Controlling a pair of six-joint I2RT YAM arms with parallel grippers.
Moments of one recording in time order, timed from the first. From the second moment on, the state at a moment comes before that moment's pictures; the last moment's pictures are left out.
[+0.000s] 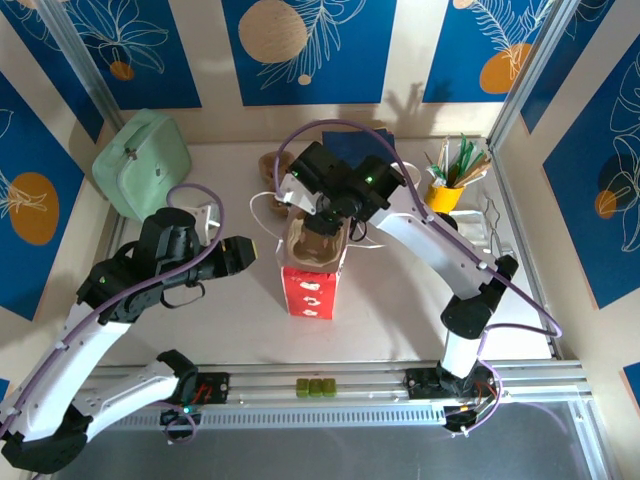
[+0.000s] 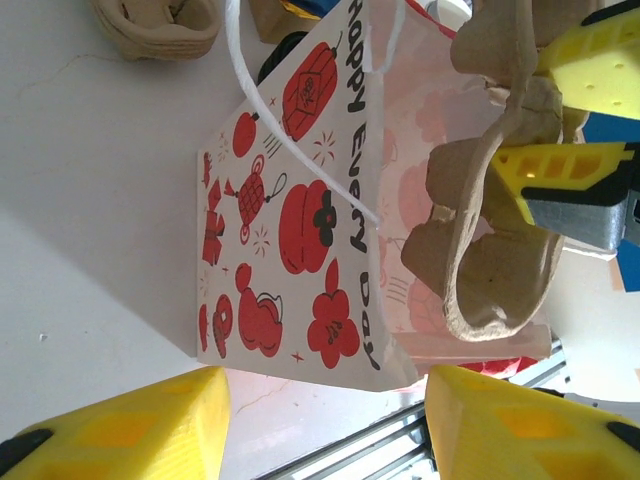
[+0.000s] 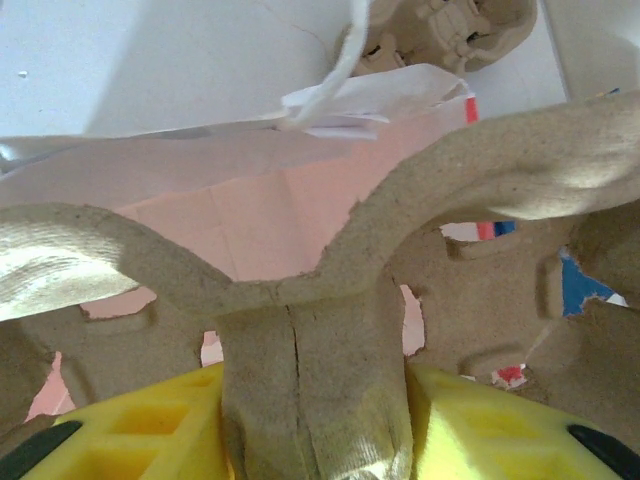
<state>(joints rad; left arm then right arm) -0.63 0.86 1.21 -0.99 0.13 -0.73 0.92 1.78 2.11 -1.41 0.25 -0.37</state>
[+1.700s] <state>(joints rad) -0.60 0.88 1.19 -0.99 0.14 -0.73 0.91 1.76 1.88 -1.39 0.04 -0.35</state>
